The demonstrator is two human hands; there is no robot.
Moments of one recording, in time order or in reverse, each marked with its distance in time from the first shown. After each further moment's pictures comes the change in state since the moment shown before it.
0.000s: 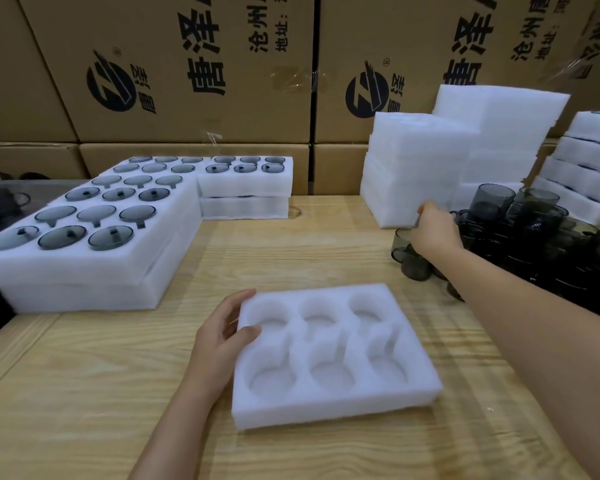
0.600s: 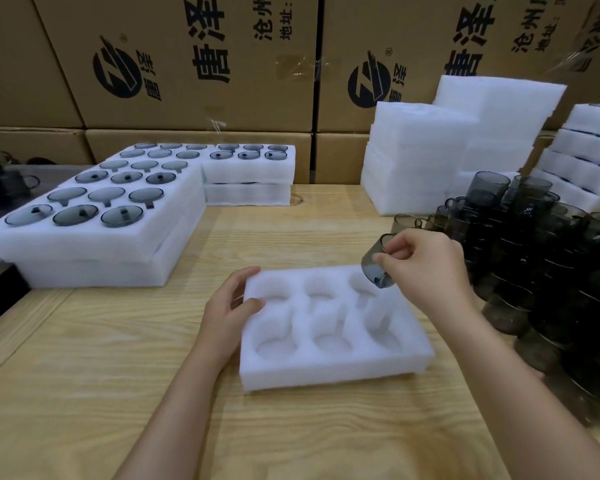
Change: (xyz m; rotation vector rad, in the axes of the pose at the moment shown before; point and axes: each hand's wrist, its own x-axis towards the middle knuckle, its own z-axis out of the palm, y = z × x) left_hand -0.002 0.005 0.003 0.036 0.010 -0.009; right_hand -0.151 -0.036 -0.045 0.406 0.018 -0.106
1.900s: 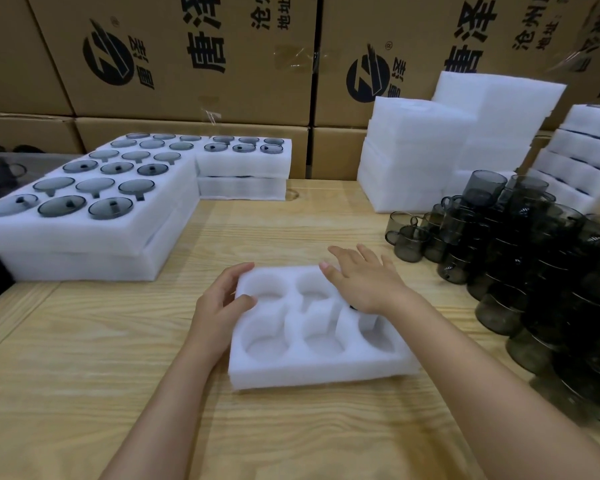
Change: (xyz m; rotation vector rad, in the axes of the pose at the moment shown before) left_hand 0.001 -0.002 0.000 0.004 0.004 -0.018; right_hand 0.028 0.032 0.073 -0.521 -0.632 -0.154
